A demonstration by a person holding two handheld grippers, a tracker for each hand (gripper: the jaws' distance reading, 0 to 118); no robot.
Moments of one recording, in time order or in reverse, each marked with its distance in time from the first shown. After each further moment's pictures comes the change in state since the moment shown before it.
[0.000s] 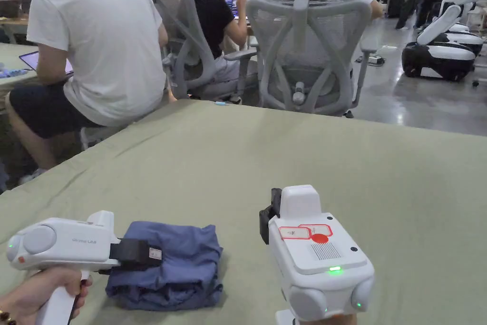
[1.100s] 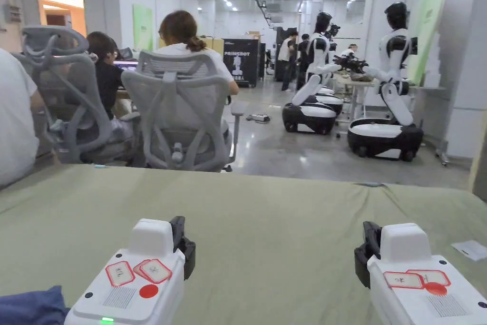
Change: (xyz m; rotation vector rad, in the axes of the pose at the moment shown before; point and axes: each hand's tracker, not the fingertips) left arm 0.461 -0.164 -0.009 0.819 0.079 -0.580; right arm 0.285 0.042 0.320 0.095 -0.528 0.135
